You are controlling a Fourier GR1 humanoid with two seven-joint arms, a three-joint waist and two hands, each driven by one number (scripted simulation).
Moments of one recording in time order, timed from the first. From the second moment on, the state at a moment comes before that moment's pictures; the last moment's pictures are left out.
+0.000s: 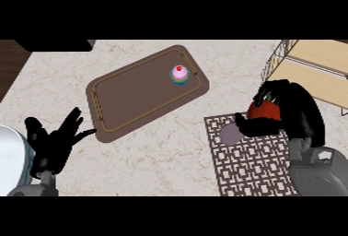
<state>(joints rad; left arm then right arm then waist) -0.03 0.27 0.01 -1.39 0.22 0.07 0.27 -0.36 -0.32 0.23 -1.77 0.66 0.02 0.84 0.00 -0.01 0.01</state>
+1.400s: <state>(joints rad) -0.04 0.24 0.03 -1.39 0.20 0.04 0.27 -0.96 -0.73 -0.29 -1.50 0.52 0.29 0.88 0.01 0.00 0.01</state>
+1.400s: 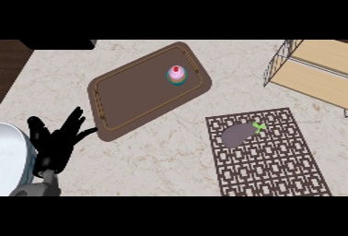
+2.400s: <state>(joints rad) -0.05 0.22 0.04 -1.39 0.17 0.03 0.28 -1.11 -0.83 -0.25 -0.85 0.63 0.19 0.42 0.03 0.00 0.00</state>
